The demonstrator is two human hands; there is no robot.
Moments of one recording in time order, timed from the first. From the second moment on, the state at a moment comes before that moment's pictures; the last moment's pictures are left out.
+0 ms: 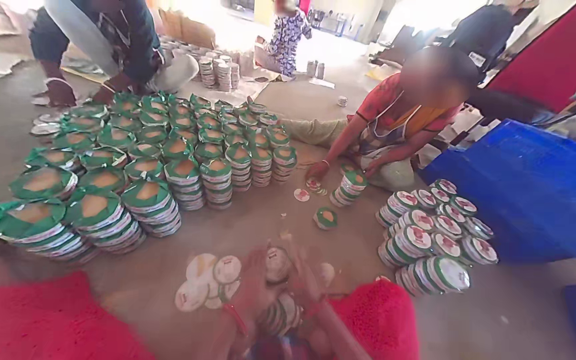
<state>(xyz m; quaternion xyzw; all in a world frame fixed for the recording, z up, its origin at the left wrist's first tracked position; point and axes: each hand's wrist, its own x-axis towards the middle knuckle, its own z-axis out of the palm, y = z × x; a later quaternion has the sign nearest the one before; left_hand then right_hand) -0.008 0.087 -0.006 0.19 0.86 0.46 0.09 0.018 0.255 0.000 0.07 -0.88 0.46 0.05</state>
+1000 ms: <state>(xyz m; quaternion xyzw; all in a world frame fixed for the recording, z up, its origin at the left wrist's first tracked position) -0.006 0.023 0.046 -0.05 0.65 0.69 -0.31 -0.003 0.248 -0.031 0.17 -0.98 0.14 0.00</state>
